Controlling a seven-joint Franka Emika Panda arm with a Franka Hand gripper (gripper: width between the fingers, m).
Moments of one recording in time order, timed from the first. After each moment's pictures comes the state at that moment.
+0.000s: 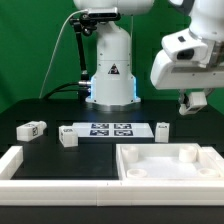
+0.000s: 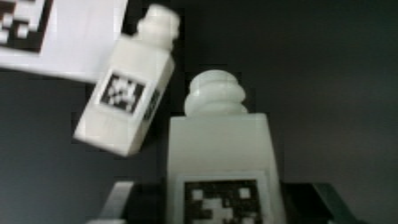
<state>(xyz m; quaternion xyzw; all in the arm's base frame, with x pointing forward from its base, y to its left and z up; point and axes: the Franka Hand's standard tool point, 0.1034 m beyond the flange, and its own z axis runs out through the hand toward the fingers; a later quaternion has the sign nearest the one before) 0.408 0.152 0.101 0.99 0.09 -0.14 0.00</state>
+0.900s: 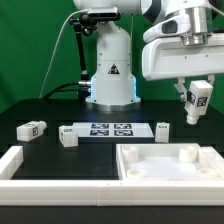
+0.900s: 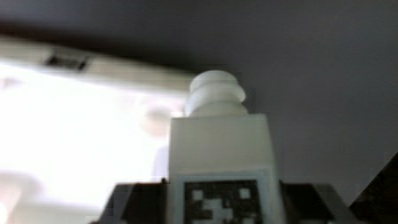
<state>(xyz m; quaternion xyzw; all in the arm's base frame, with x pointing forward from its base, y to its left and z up) 0.493 0.137 0.124 0.98 0.15 0.14 -0.03</state>
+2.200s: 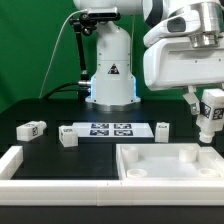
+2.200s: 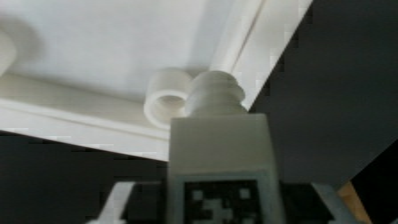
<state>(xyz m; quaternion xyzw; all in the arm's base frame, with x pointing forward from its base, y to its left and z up) 0.581 0.129 0.115 0.97 0.16 0.19 -0.04</state>
